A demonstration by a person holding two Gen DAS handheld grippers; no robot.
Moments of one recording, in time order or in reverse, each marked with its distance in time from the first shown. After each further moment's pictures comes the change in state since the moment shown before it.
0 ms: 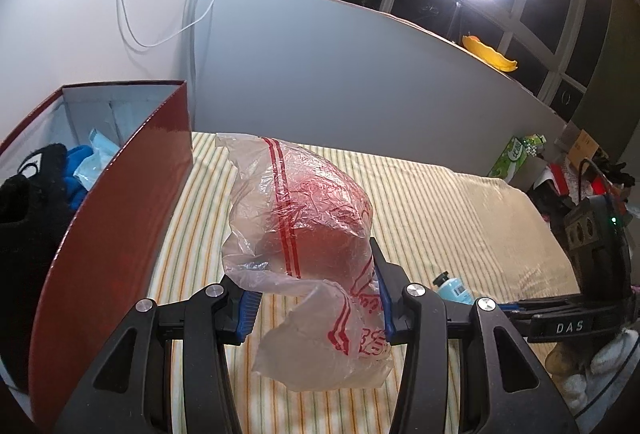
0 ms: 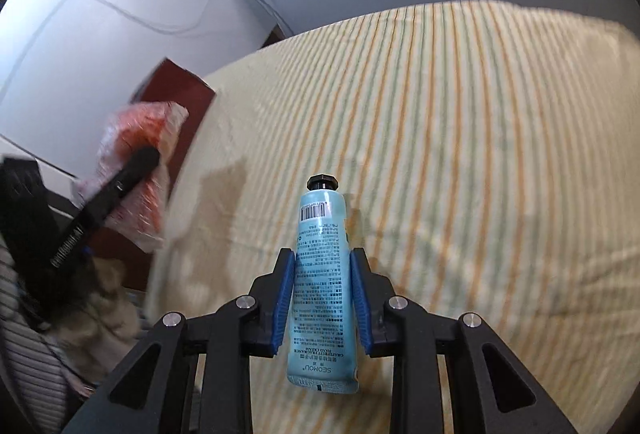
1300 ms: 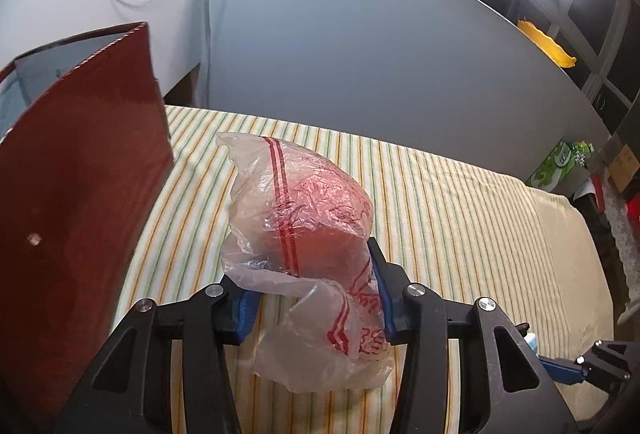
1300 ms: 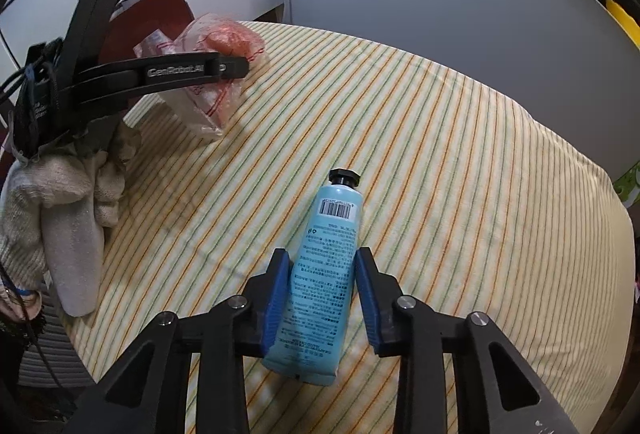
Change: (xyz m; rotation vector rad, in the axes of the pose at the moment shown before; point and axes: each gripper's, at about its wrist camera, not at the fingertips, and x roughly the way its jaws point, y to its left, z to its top) left arm 0.109 0.009 0.023 -0.077 0.106 0.101; right arm 0.032 0.053 -0.004 -0.380 -0.001 -0.404
